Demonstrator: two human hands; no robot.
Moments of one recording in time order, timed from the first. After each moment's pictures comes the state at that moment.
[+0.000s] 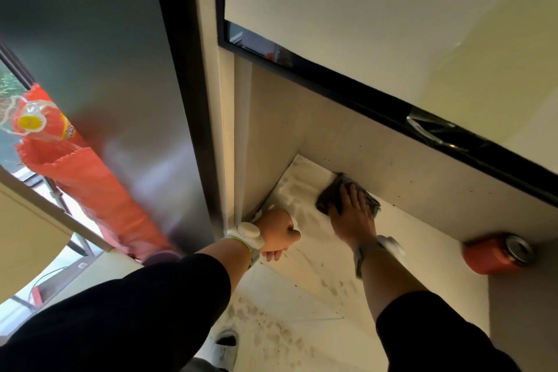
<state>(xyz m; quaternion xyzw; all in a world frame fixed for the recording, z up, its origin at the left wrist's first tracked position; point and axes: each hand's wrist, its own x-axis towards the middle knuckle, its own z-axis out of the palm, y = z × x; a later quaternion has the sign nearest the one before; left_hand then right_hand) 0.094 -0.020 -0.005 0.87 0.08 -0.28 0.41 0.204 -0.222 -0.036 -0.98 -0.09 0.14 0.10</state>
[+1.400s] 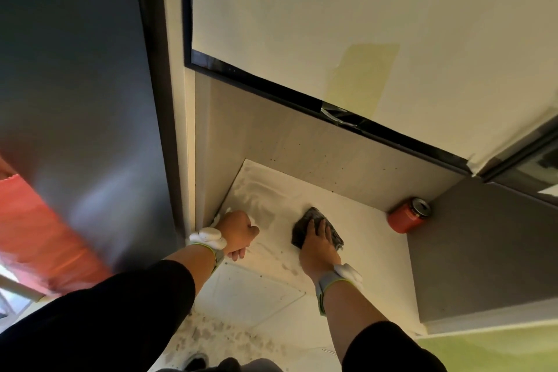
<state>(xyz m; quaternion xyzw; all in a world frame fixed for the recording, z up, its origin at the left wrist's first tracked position) 0.087 -0.021 -0.004 0.85 0.10 -0.28 0.42 0.092 -0.245 -0.014 -0.98 0.05 0.18 0.04</state>
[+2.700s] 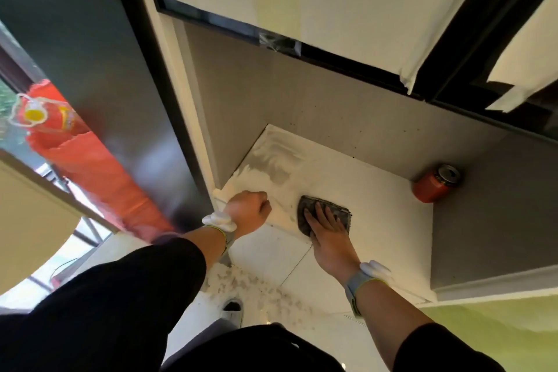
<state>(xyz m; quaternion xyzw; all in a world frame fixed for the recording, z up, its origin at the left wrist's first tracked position) 0.009 -0.056 -0.017 0.97 0.05 -0.06 0.23 0.023 -0.315 -0.041 -0.95 -0.24 0.14 0.12</state>
